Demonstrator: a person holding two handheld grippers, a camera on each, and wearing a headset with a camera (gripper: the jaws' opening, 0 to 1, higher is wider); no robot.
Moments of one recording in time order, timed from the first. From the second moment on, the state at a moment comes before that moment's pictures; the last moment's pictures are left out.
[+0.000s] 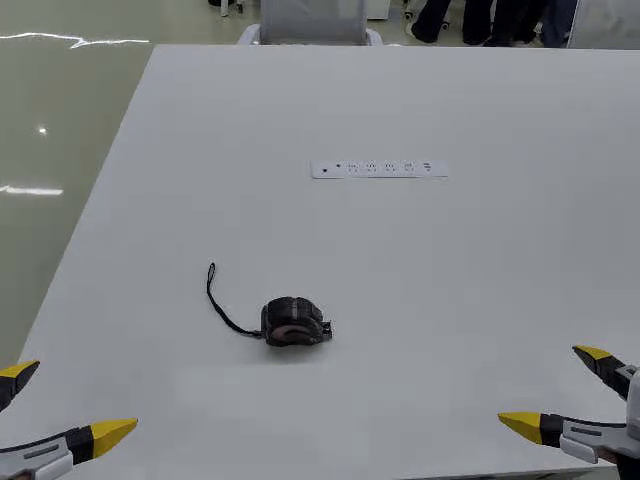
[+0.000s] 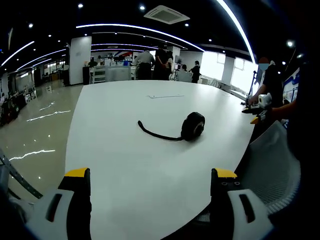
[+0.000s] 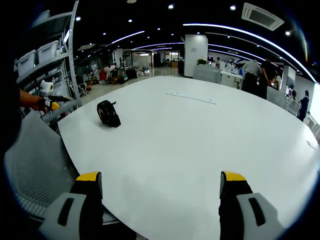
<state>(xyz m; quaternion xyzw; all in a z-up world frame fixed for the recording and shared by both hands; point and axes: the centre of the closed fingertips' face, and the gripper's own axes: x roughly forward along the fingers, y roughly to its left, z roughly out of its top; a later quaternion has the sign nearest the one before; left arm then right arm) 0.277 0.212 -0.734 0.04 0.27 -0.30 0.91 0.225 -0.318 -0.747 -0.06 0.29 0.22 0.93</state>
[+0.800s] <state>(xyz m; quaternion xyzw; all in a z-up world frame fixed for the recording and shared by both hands) 0.283 0.177 -0.730 0.04 0.25 -0.33 0.91 0.229 -0.320 -0.744 -0.07 0.27 0.24 0.93</state>
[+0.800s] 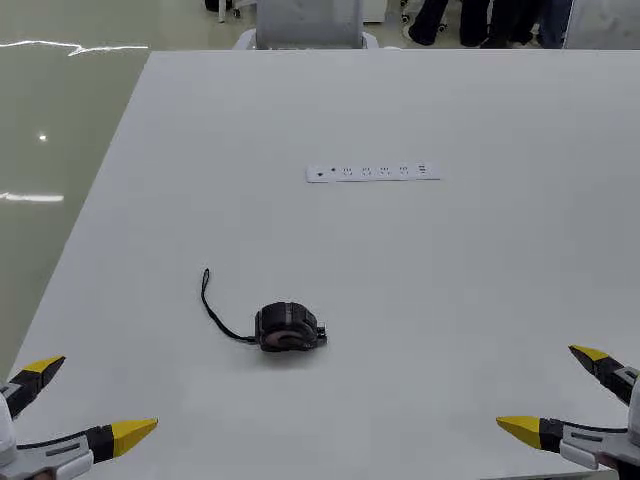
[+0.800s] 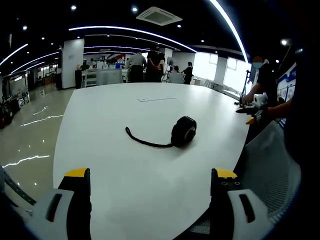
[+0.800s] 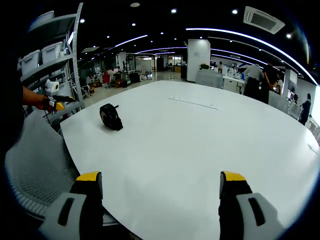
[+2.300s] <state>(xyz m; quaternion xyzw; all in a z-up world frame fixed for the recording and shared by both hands) 0.310 0.095 -0.737 0.07 0.23 -0.40 0.88 0.267 -0.265 -0.760 -0.10 0.28 0.32 0.90</state>
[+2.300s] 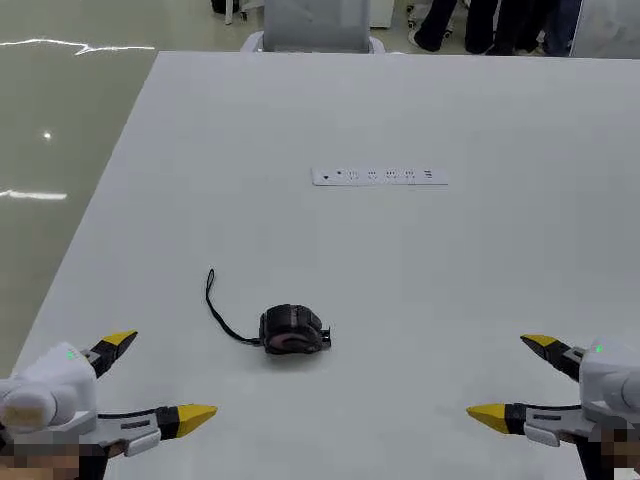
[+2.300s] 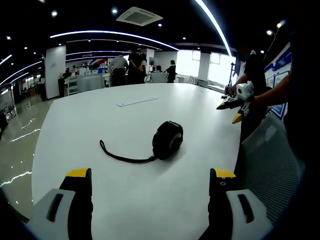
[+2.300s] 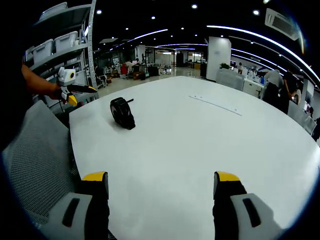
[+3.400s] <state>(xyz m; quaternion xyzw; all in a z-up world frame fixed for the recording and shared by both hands) 0.351 0.027 -0.758 0.13 0.24 -0.49 0.83 0.329 -0.144 -0.779 -0.14 0.28 0.45 0.83</state>
